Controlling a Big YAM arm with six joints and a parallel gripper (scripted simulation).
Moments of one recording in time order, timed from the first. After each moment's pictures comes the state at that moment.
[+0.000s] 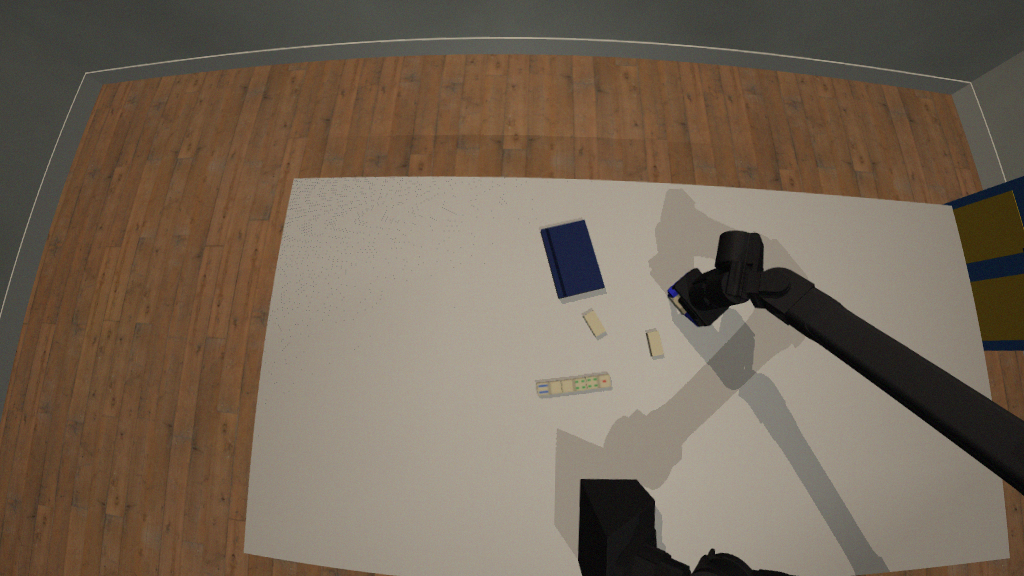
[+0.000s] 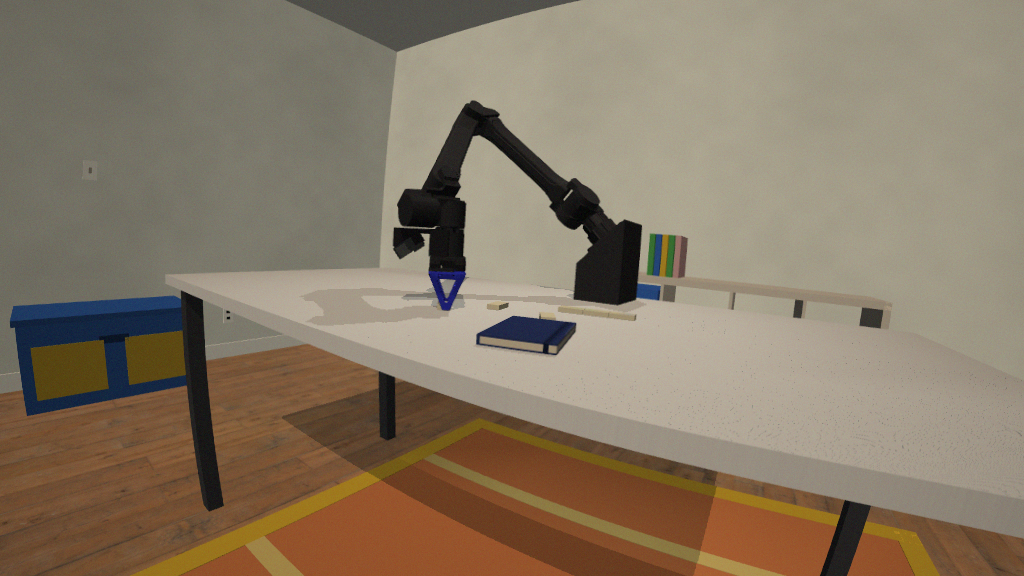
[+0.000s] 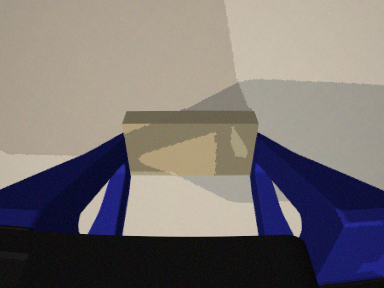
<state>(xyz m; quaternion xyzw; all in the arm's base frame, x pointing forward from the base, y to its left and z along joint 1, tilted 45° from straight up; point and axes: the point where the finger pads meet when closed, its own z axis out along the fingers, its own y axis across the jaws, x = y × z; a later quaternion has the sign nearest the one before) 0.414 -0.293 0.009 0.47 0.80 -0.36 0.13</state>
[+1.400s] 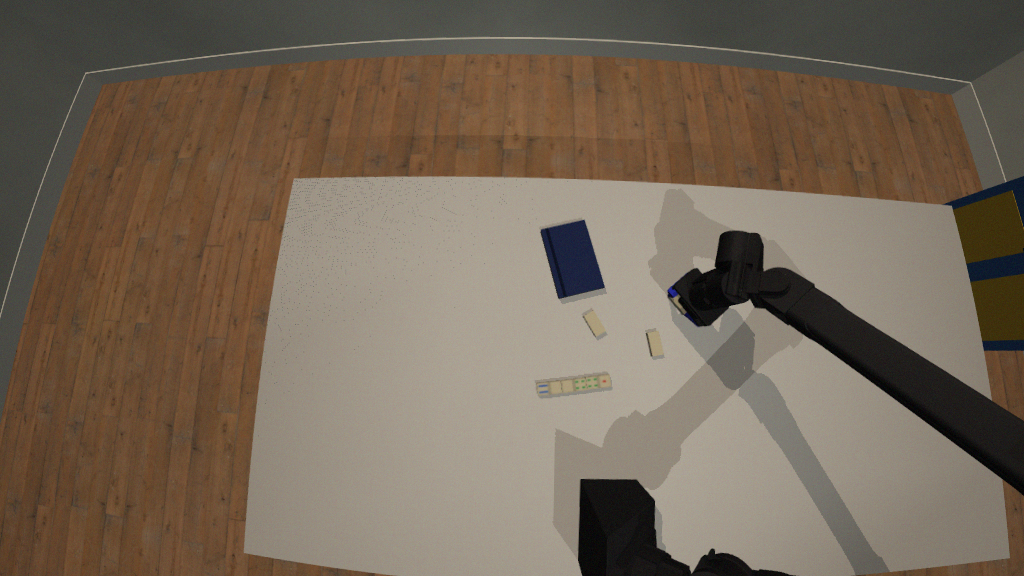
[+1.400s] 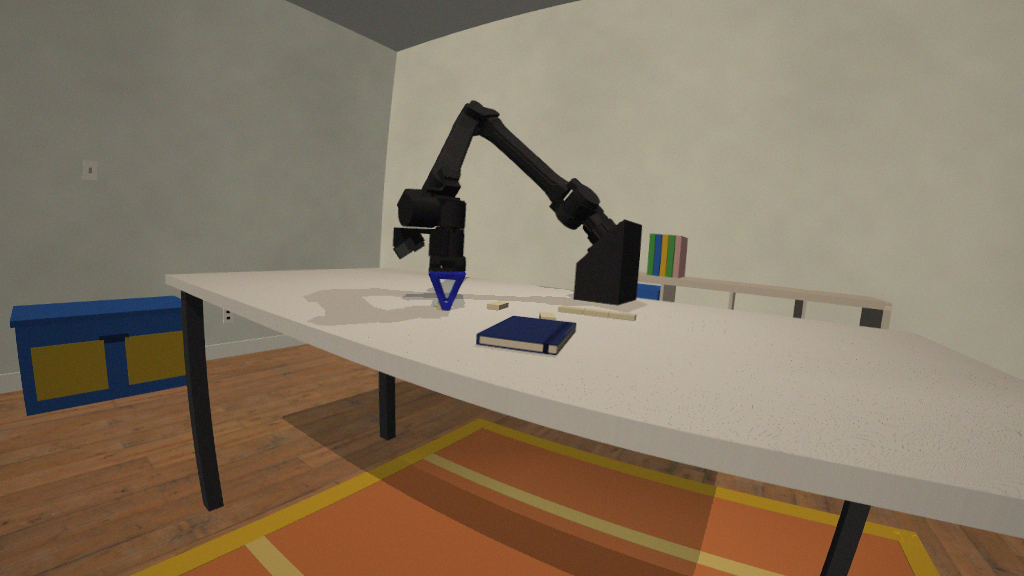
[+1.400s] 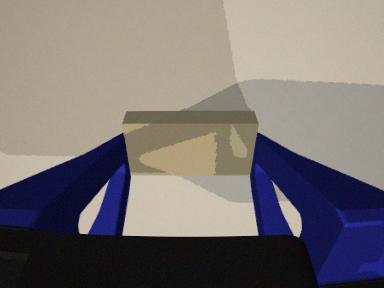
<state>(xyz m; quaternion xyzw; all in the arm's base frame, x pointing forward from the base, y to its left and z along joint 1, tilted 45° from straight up) 0.414 -0.293 0.009 0.47 0.80 -0.36 0.13</state>
